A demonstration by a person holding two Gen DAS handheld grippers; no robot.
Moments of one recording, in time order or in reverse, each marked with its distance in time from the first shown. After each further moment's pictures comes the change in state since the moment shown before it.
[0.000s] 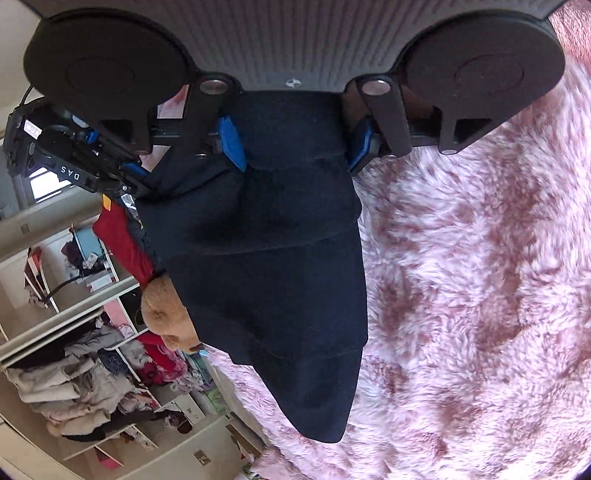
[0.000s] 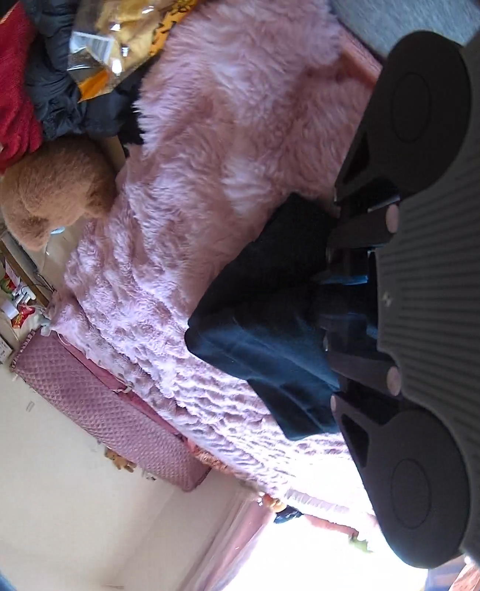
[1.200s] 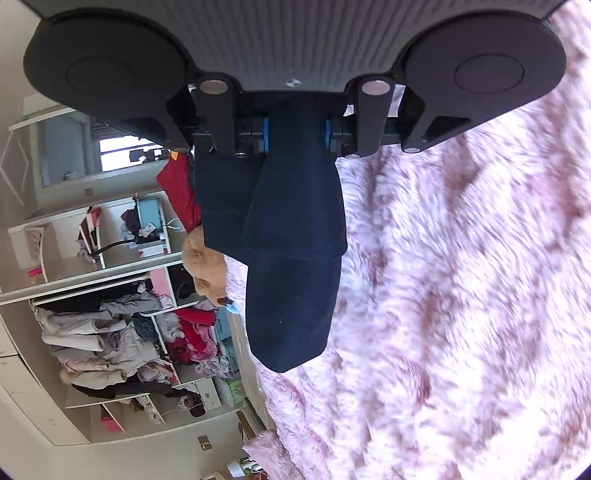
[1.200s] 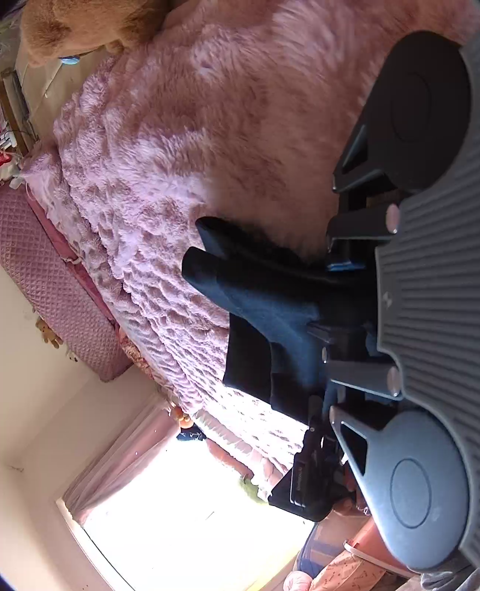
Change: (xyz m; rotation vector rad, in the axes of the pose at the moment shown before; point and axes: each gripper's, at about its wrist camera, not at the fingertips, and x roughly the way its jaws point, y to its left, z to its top) left arm -0.019 0.066 0.105 -0.178 0.065 -0.207; right arm 0.048 0.028 0.021 -0.263 0.157 0.316
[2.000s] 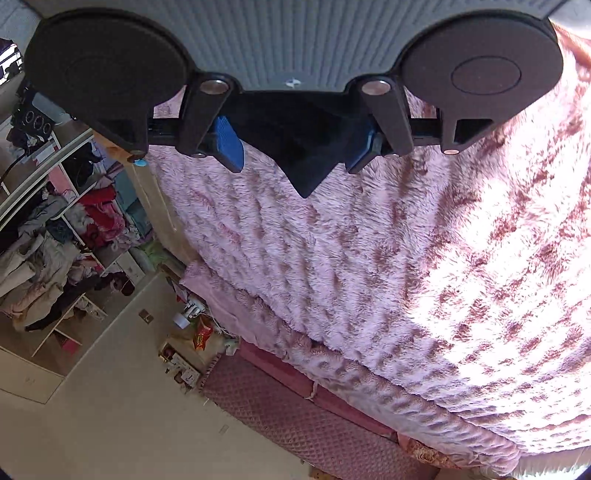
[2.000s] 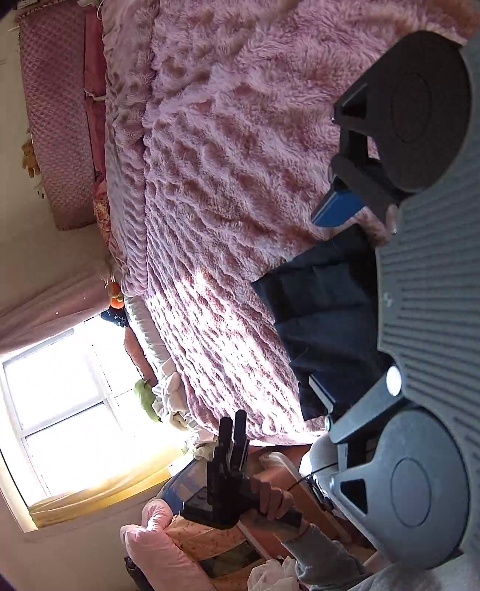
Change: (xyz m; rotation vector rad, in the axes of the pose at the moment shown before) left arm -0.142 -0.064 -0.062 0.151 -0.566 0.403; right arm 0.071 0.062 0.122 -0.560 0.187 0.262
